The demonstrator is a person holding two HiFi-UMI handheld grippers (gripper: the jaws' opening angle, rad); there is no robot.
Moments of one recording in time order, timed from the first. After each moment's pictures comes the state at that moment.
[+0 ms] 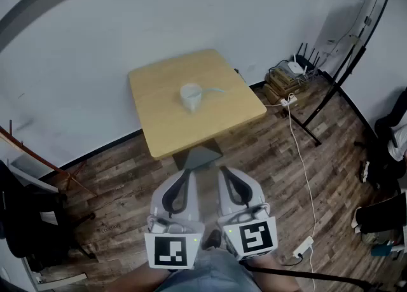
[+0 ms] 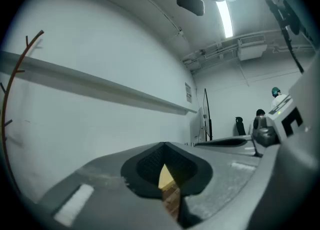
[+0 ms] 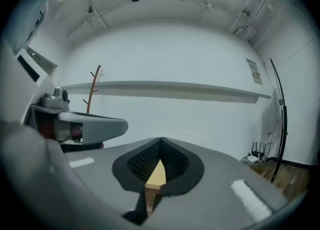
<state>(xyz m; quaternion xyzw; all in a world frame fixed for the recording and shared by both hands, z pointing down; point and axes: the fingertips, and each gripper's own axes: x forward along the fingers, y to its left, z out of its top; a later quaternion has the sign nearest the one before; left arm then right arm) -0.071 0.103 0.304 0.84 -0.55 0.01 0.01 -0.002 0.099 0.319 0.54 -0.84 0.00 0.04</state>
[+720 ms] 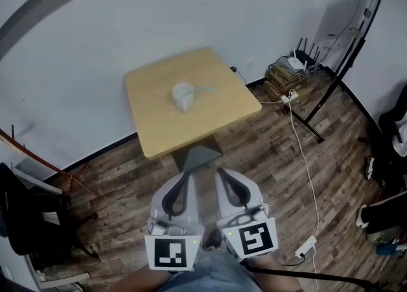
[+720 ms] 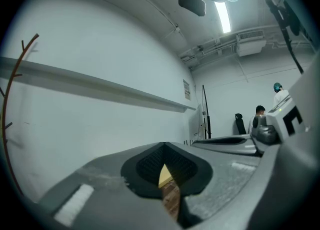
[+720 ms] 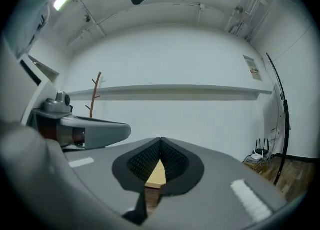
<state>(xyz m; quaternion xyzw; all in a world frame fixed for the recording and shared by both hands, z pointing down) -0.023 0.108 0.311 0.83 -0.55 0.02 0.01 0.040 0.103 0.321 0.52 -0.86 0.00 0.01</state>
